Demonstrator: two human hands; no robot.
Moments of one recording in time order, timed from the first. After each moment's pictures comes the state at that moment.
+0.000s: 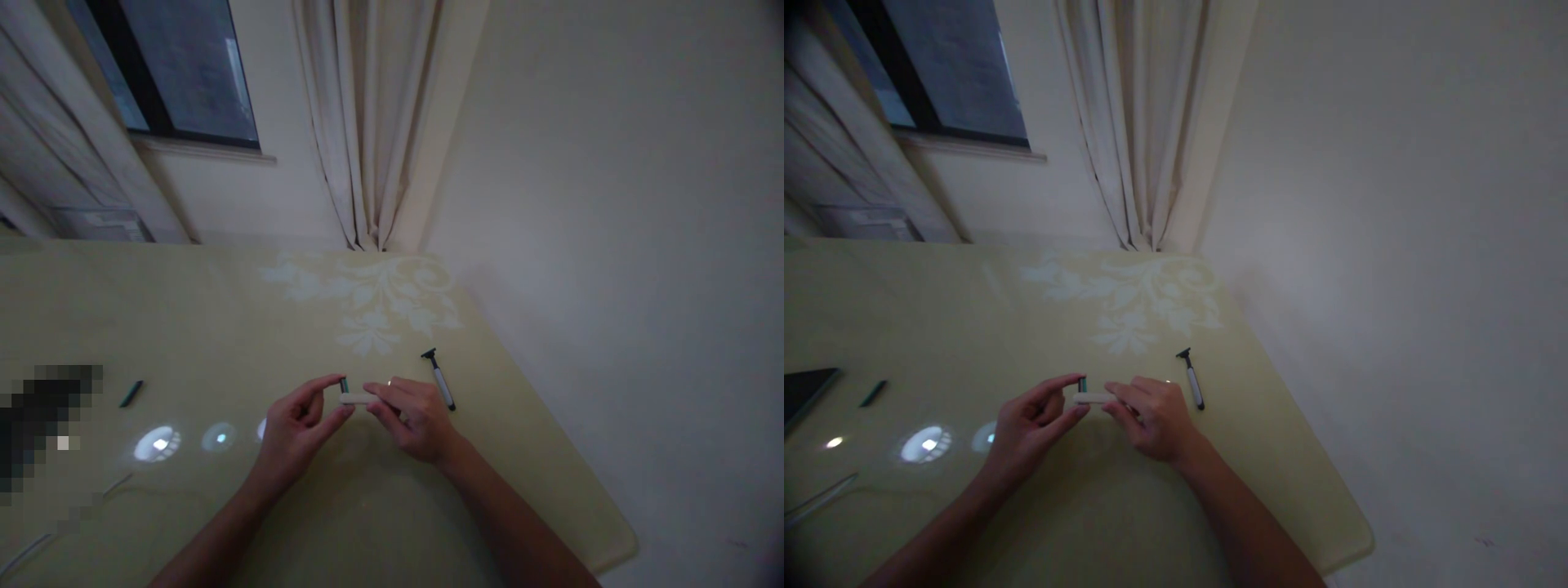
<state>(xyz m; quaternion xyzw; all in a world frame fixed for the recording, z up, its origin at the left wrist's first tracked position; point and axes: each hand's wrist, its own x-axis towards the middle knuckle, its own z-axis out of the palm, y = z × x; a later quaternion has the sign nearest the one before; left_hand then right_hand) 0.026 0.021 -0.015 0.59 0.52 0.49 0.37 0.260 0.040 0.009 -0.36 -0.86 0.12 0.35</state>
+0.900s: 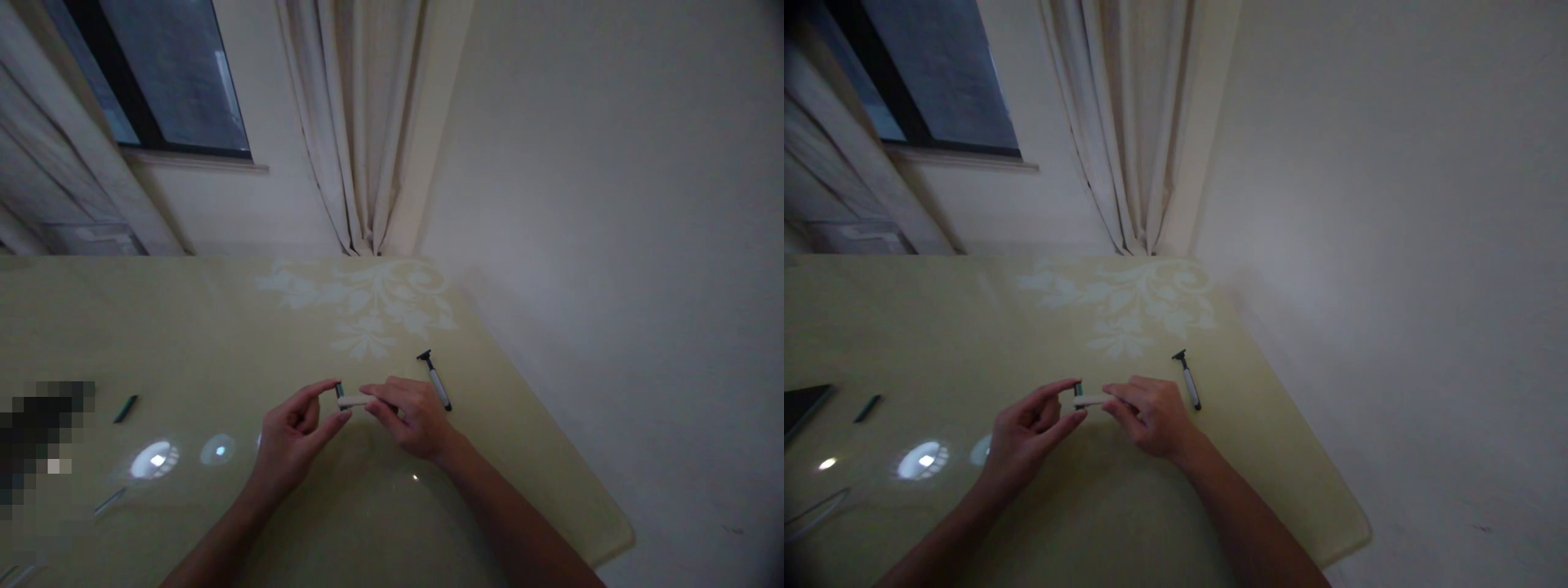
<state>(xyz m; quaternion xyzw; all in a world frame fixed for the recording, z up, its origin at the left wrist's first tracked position) 0.024 0.021 -0.017 0.59 0.53 0.49 0.37 0.259 0.043 0.011 -0.36 -0.84 0.16 0.36</state>
